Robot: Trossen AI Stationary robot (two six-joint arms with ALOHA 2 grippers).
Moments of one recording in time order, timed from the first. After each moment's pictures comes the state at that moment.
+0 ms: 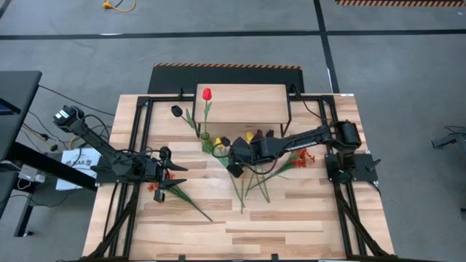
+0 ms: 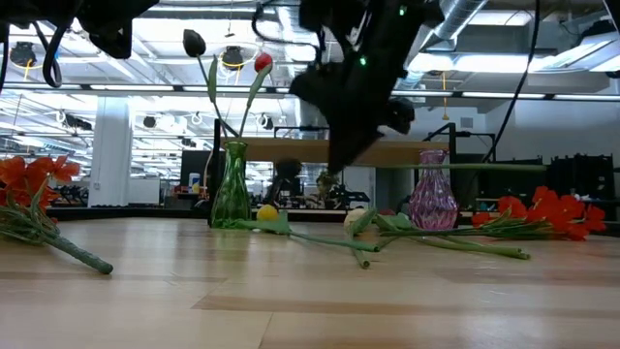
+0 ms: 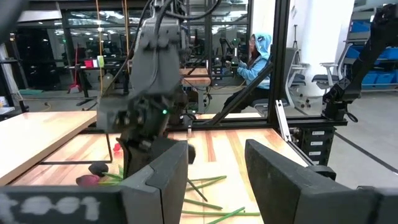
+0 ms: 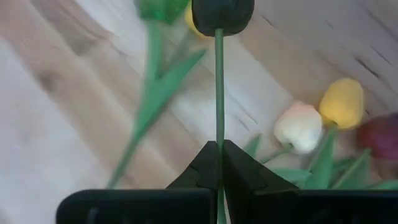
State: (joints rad) left arm -0.65 0.72 0.20 0.63 -0.61 0.06; right arm 0.09 1.93 1.42 -0.68 0.35 0.68
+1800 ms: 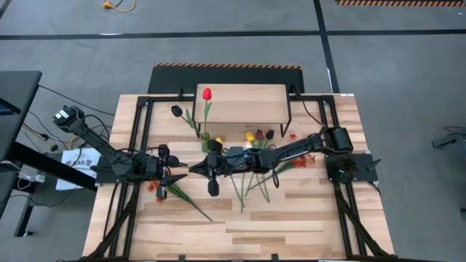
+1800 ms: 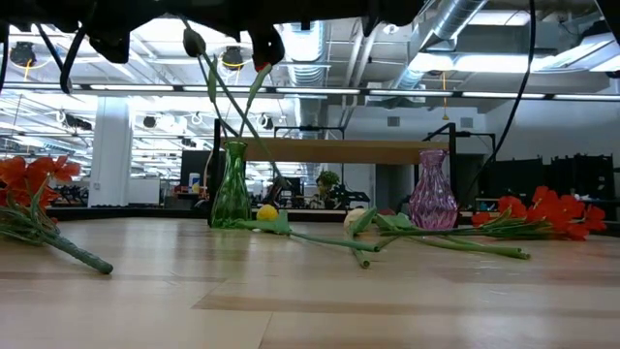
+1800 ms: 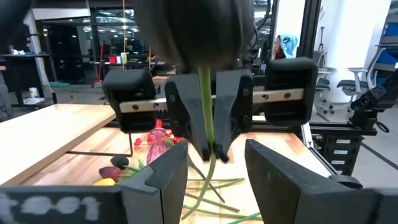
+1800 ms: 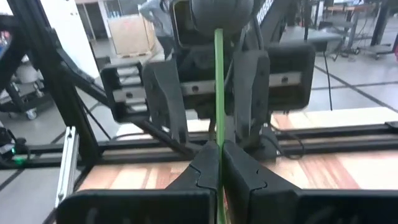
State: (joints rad) left arm -0.65 0.72 0.20 0.64 -0.70 0.04; right arm 0.16 2.03 1.44 0.48 0.05 0.07
